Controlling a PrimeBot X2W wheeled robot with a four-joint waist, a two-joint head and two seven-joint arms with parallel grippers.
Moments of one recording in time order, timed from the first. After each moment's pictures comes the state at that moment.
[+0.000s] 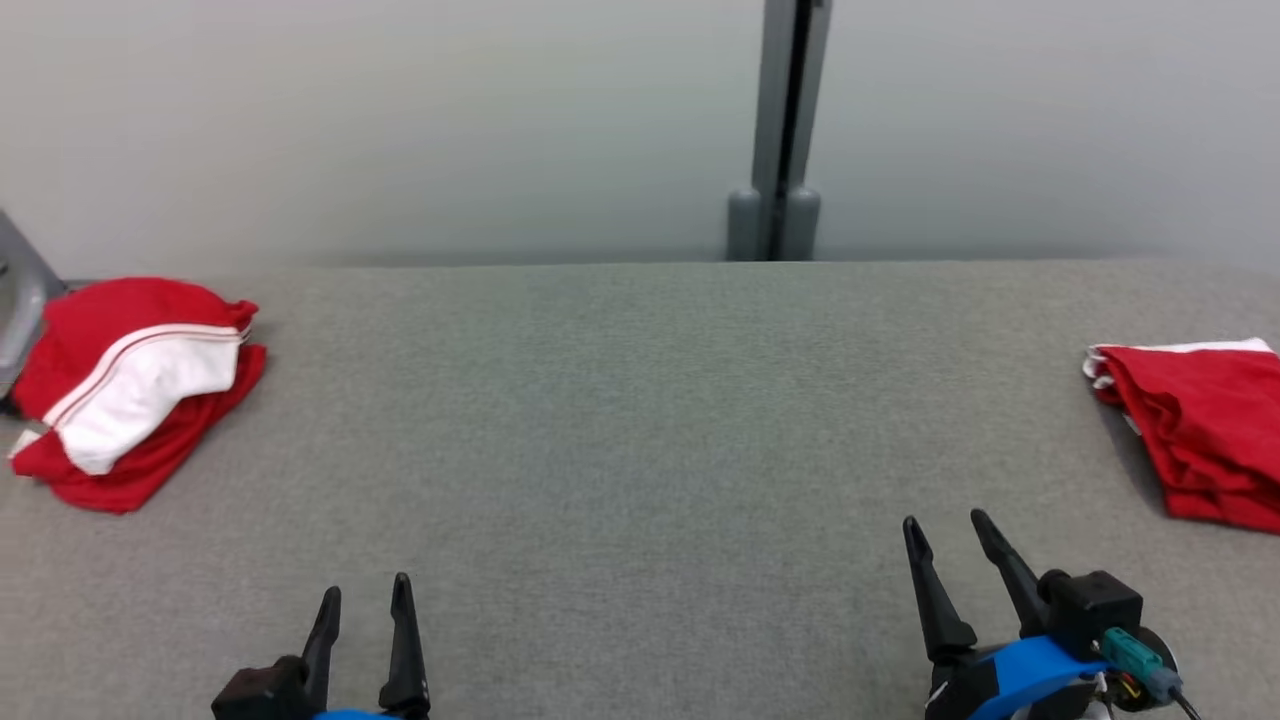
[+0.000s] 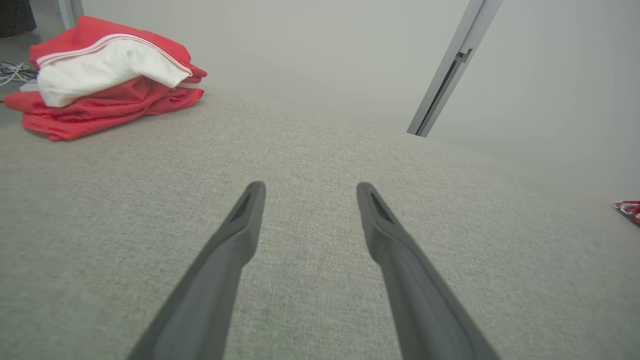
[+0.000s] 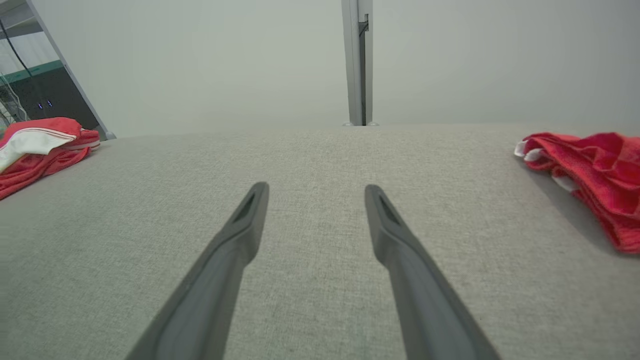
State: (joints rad) left arm 0.04 0.06 -0.09 0.38 -0.34 -0.05 -0.26; right arm -0.11 -0.05 0.08 0.42 0.17 0.13 -0.26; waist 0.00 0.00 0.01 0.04
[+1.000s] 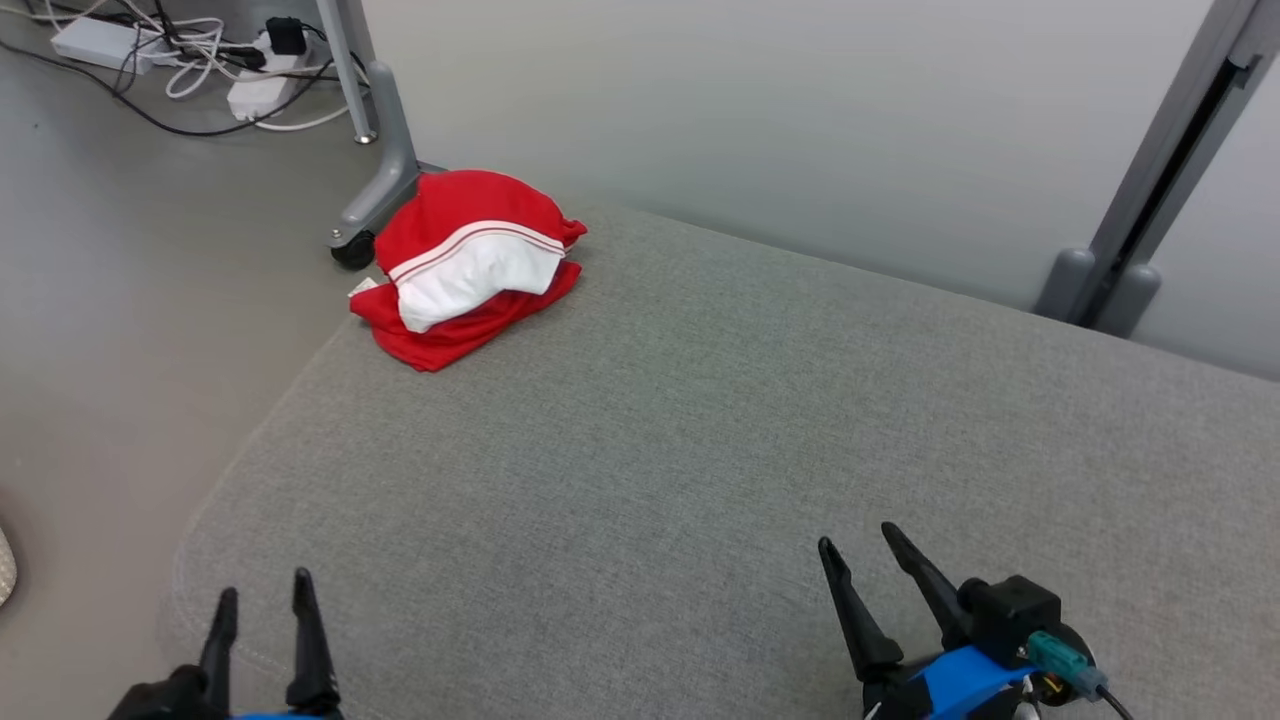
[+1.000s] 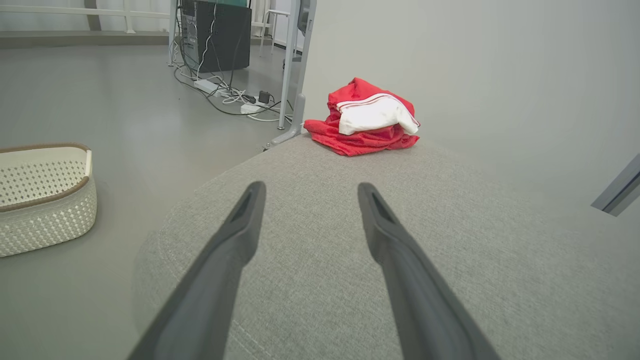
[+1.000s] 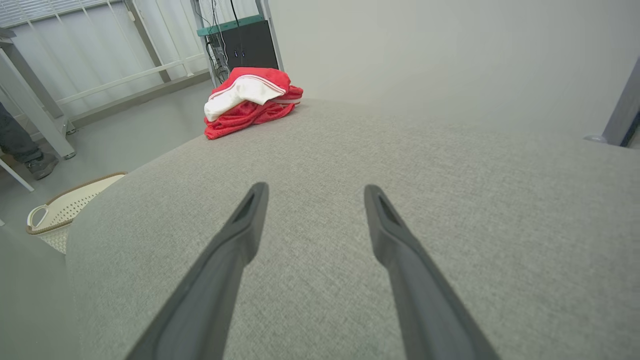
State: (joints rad) left arm 0.08 0.10 0.00 0.31 -0.33 -0.03 -0.26; right arm -0.12 -0.05 0.25 0.44 0.23 0.13 -0.26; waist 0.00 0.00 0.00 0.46
